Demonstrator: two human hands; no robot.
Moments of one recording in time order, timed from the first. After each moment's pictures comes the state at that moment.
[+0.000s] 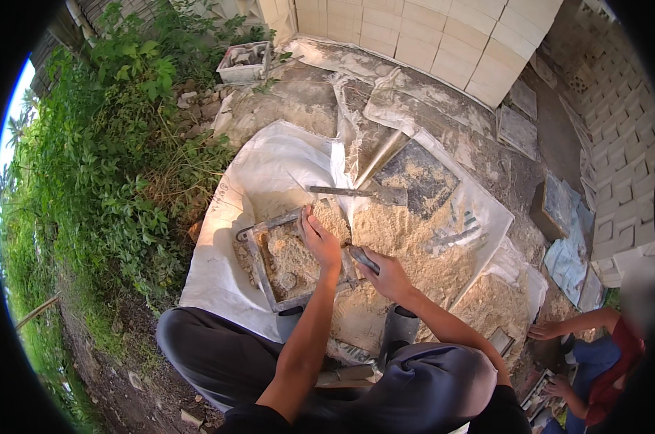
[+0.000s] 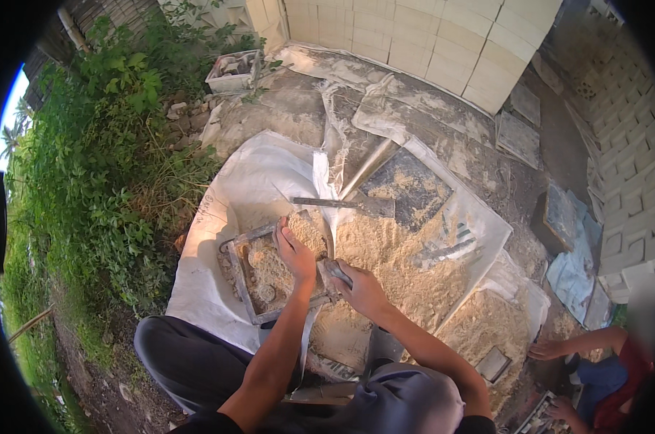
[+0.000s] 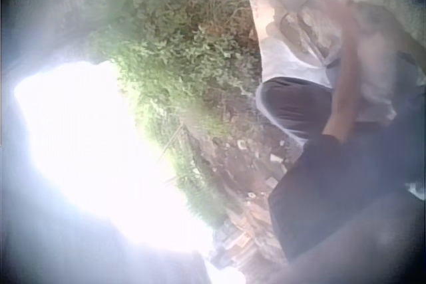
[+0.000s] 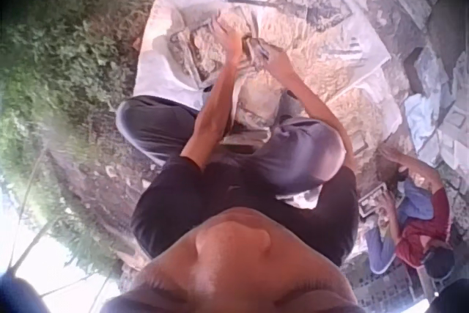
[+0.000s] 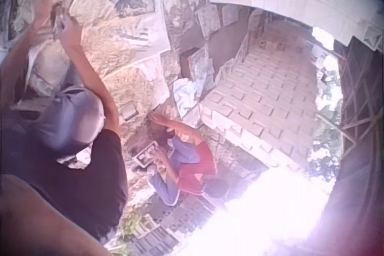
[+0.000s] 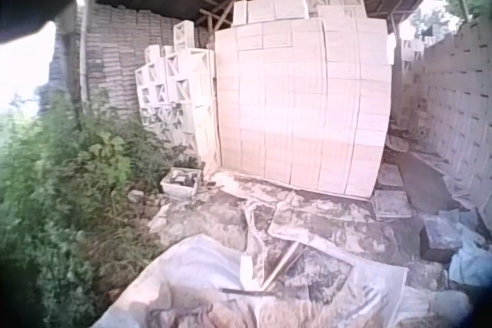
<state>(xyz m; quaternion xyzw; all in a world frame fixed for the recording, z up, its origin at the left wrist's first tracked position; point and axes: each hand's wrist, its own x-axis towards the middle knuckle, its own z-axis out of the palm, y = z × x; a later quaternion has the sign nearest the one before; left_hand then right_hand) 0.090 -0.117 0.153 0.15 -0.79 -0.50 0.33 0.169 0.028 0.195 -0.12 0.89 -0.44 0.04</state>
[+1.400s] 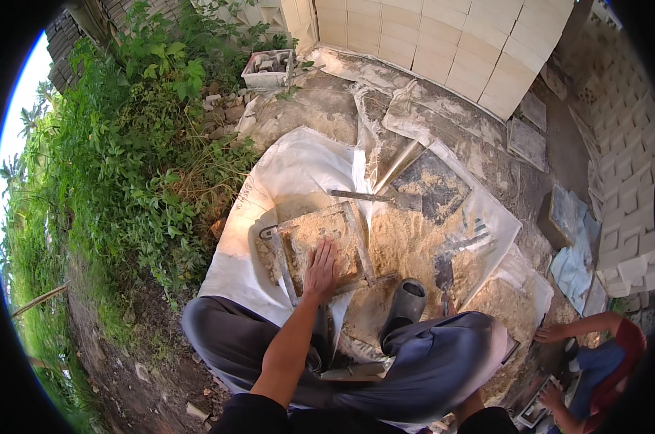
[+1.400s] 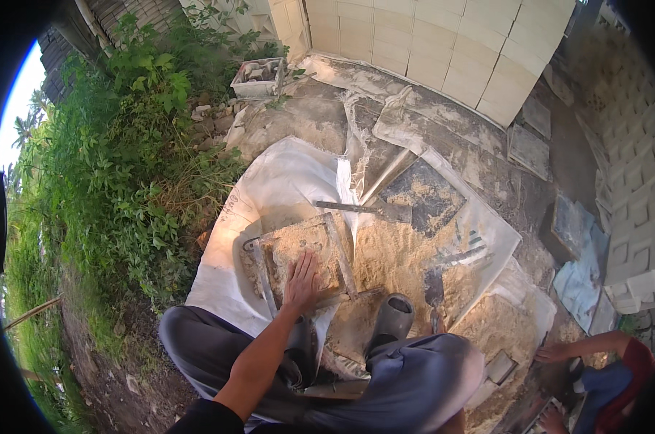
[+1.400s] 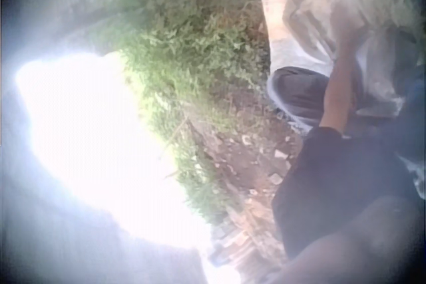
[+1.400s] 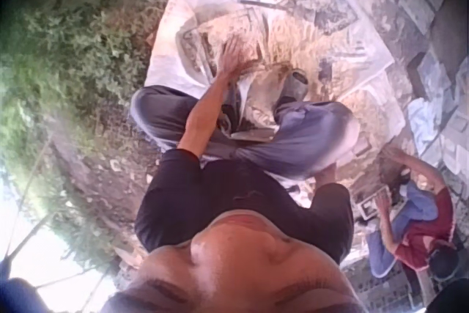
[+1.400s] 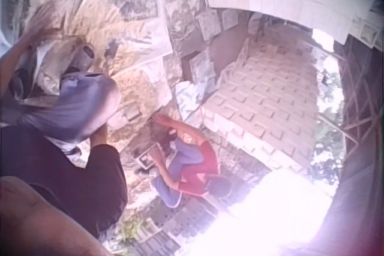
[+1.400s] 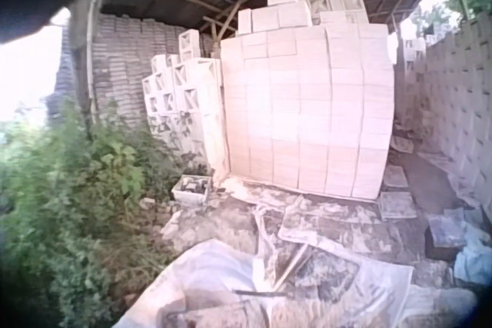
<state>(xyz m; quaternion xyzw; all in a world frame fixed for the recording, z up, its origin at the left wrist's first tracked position) 0.169 -0.210 0.102 -0.14 -0.98 -0.13 0.03 0.337 0.163 0.037 0.21 0.94 -0.22 -0.13</state>
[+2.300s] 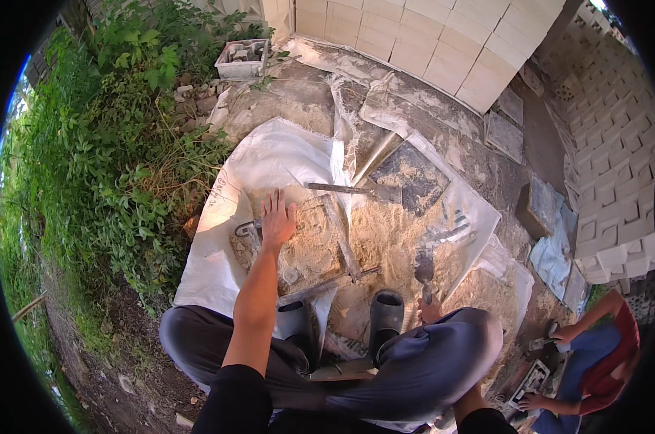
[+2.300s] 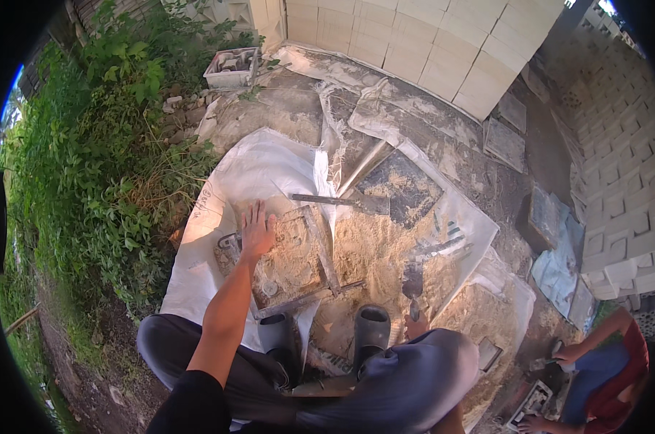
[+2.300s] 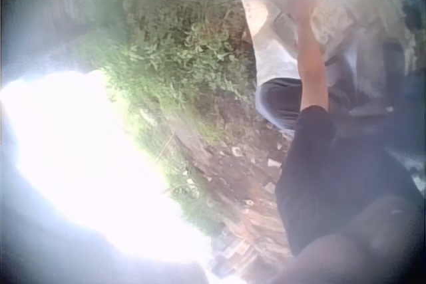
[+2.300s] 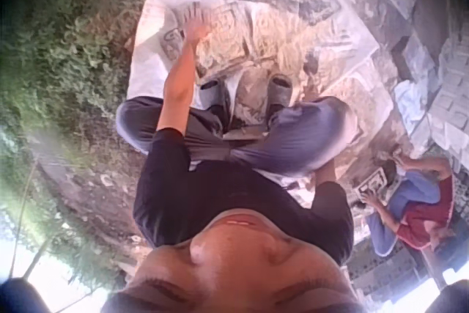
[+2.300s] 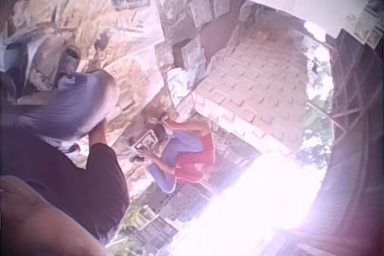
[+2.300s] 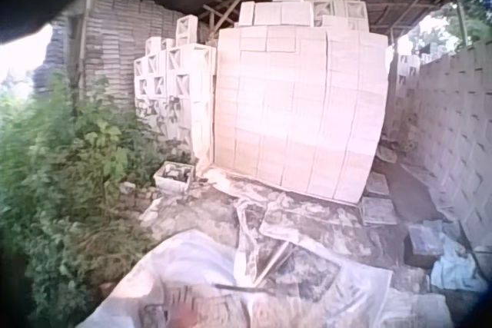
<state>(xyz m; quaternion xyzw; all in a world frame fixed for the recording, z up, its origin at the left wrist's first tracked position) 0.041 -0.274 0.090 -0.02 -0.98 -0.17 0.10 0.315 0.155 0.024 0.40 0.77 -0.48 0.12</state>
